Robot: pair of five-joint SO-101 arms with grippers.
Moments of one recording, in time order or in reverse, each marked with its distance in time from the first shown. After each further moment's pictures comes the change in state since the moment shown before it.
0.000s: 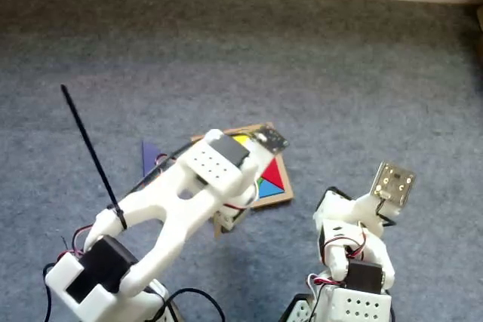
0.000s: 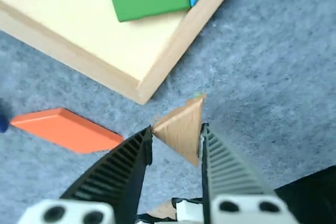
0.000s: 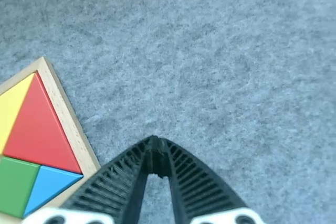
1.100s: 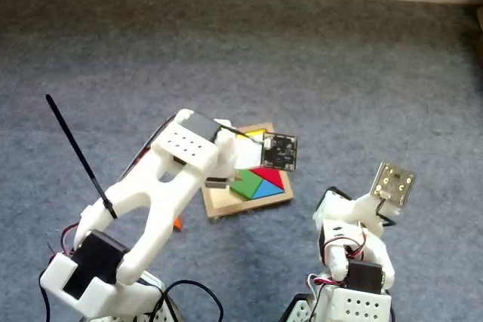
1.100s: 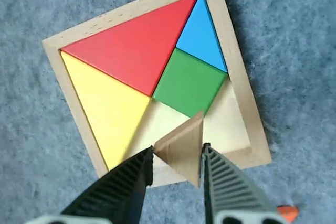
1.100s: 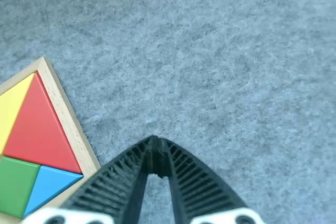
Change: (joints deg) left arm -9.3 0.3 -1.8 -17.8 -62.9; right arm 0.0 0.0 0.0 0.0 0.0
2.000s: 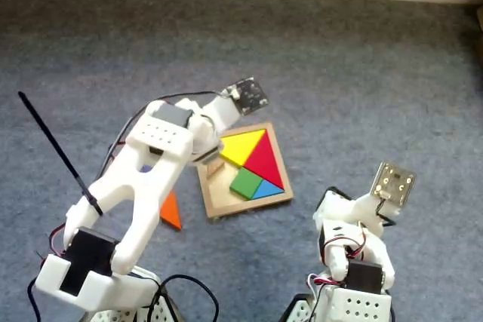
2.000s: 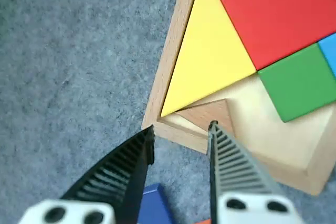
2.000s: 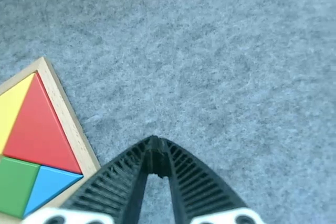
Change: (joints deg) left arm -9.8 0.3 3.0 -12.4 28.0; right arm 0.0 0.0 0.0 0.0 0.0
